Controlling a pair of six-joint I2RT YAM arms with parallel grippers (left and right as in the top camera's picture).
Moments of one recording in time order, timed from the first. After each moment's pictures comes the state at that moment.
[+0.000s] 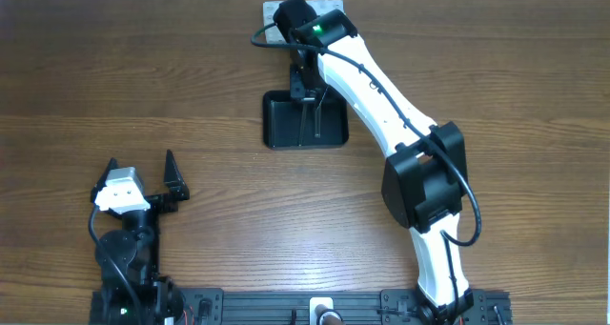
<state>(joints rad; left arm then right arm) 0.08 0.01 0.01 -0.07 -0.06 -0.10 0.52 2.21 2.03 -1.25 0.08 0.50</state>
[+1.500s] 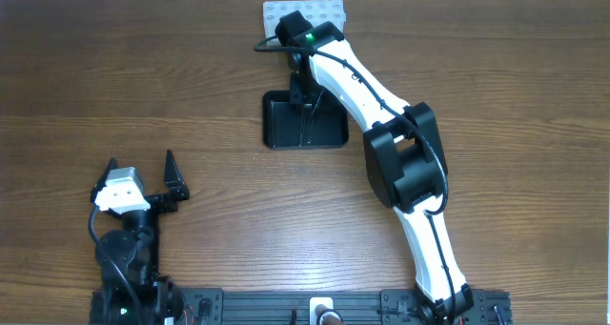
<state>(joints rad) 0.08 0.01 0.01 -0.07 -0.06 -0.10 0.50 2.38 2.03 -1.17 0.05 0.54</state>
